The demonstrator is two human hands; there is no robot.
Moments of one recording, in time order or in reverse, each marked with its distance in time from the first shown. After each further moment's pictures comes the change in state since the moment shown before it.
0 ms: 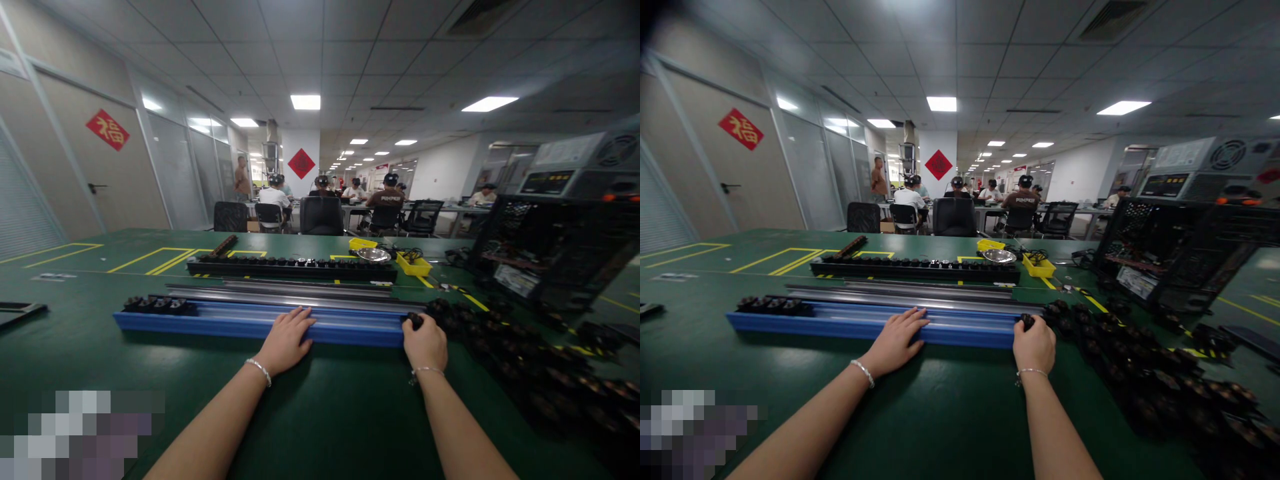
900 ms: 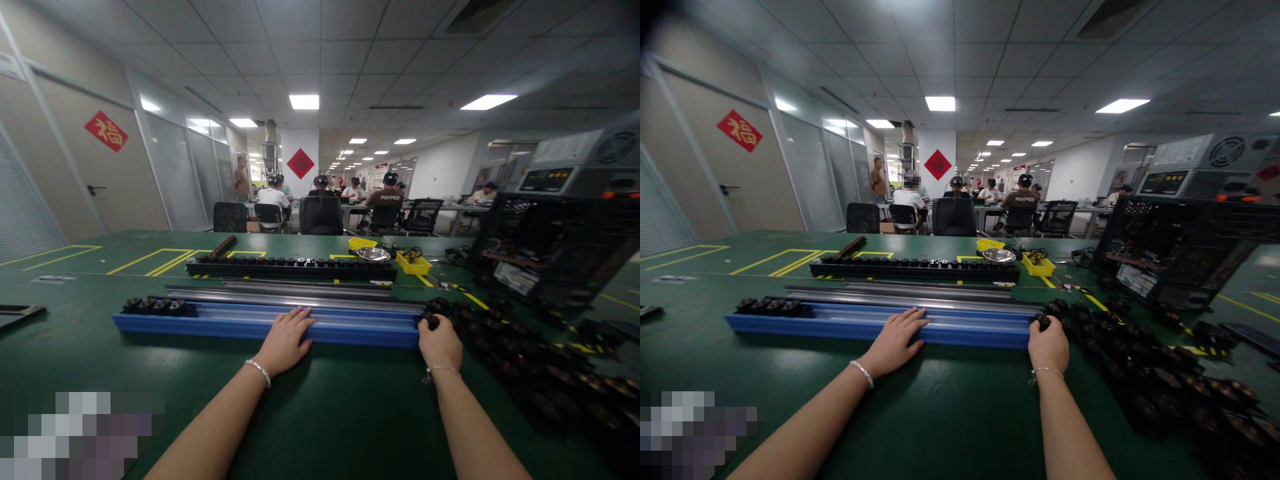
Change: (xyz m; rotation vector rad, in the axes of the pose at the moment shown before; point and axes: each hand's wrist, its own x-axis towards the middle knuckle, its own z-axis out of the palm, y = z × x) left_hand 0.000 -0.002 0.002 -0.008 0.009 0.003; right_hand 0.022 0.024 -0.003 0.049 -0.005 0.109
